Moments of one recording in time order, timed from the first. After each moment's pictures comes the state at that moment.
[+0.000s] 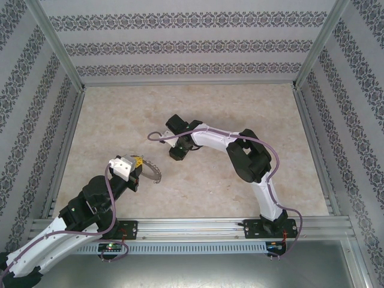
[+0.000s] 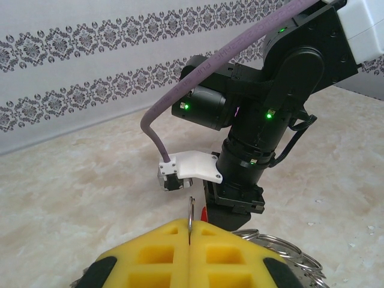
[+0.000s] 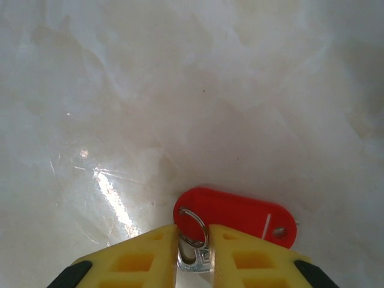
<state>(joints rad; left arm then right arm) -0.84 0.23 0.43 -0.38 -0.36 0.01 0.78 2.17 1.62 -0.68 -0.20 -0.21</state>
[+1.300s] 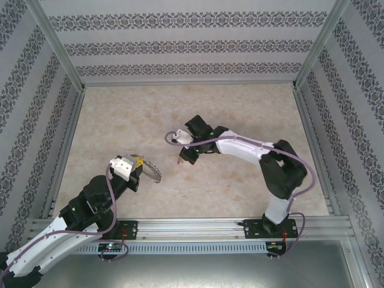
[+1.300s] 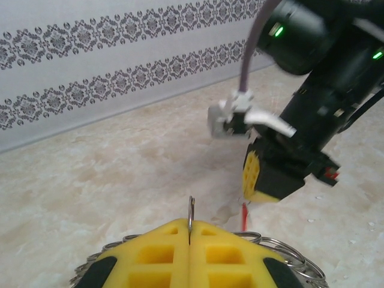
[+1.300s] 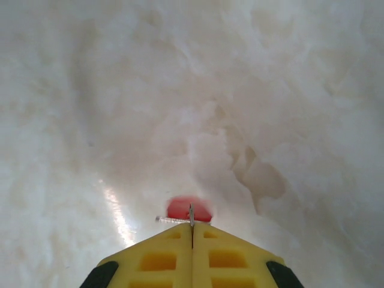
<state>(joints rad) -0.84 0.25 0.43 -0.38 -0.36 0.01 0.73 1.76 1.21 -0.46 -0.35 -0.24</state>
